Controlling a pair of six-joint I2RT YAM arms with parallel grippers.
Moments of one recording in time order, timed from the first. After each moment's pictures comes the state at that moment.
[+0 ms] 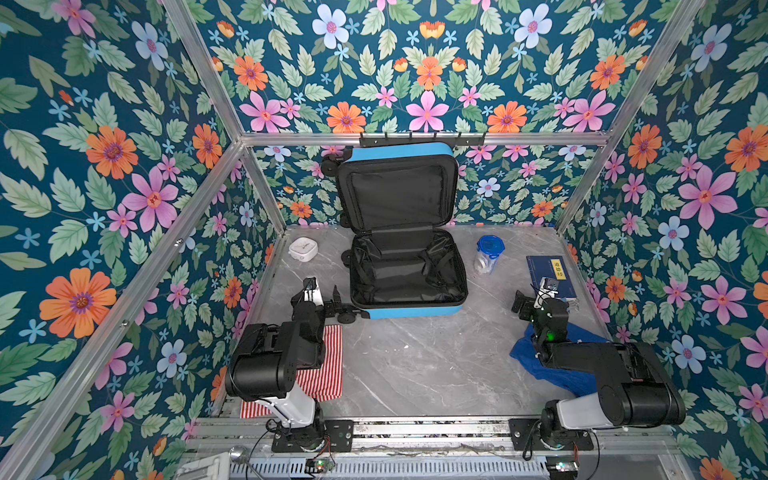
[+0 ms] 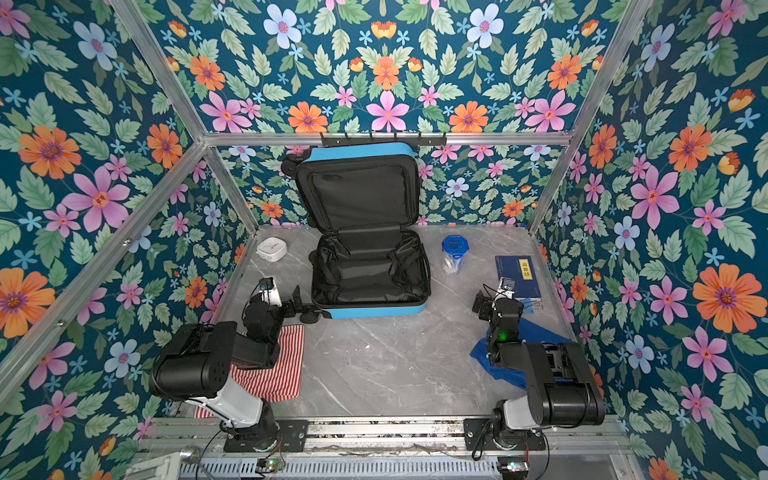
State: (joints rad) left arm 0.01 1.62 0.29 1.14 -0.07 0.00; right arm -0.02 1.44 0.29 0.79 0.16 0.14
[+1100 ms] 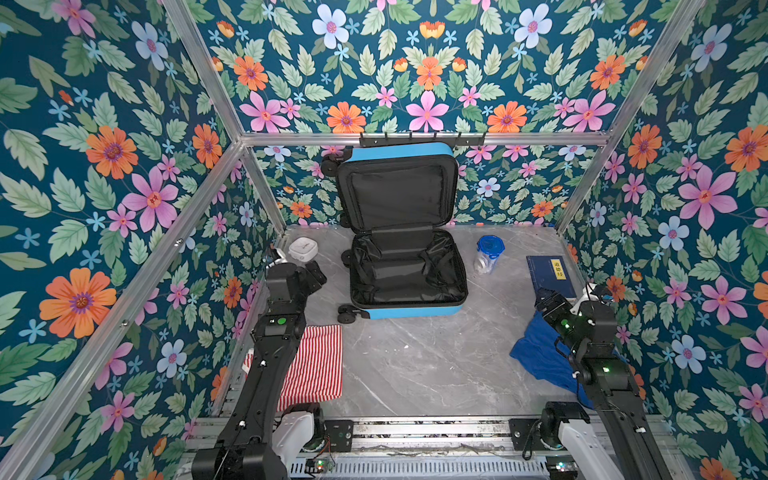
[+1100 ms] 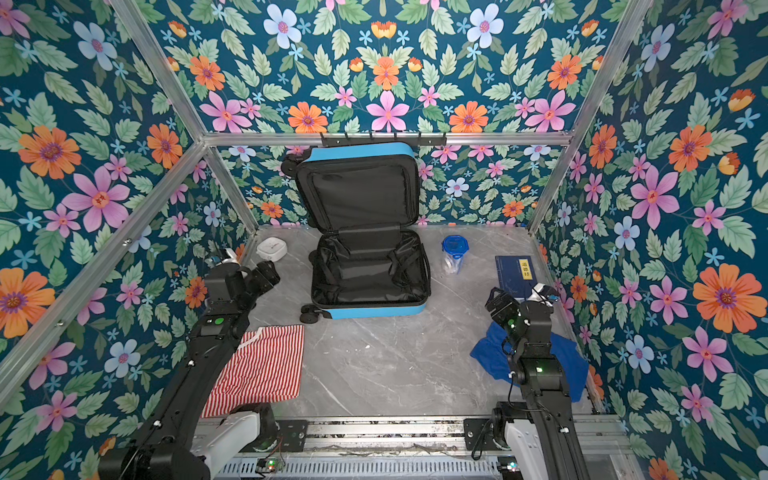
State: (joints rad) left arm -0.02 0.99 0.77 -0.25 -0.07 -0.54; right arm -0.02 0.63 0.58 -0.39 -0.07 0.81
